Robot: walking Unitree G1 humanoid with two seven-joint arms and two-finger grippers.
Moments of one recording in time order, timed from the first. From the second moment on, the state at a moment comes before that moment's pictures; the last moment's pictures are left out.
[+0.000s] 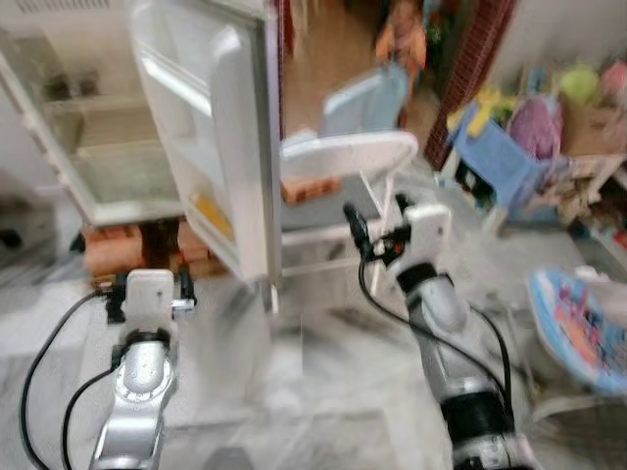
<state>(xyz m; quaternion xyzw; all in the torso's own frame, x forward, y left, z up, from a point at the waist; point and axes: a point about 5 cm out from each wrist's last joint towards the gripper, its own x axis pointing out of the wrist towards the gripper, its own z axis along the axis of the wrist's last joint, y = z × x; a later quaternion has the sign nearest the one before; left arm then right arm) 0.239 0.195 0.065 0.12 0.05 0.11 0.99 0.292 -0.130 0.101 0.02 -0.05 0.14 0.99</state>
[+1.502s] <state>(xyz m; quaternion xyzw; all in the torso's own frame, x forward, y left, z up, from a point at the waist) 0.226 0.198 0.045 0.11 0.13 0.12 0.98 0.348 -0.084 0.147 0.02 -0.08 0.22 0.97</state>
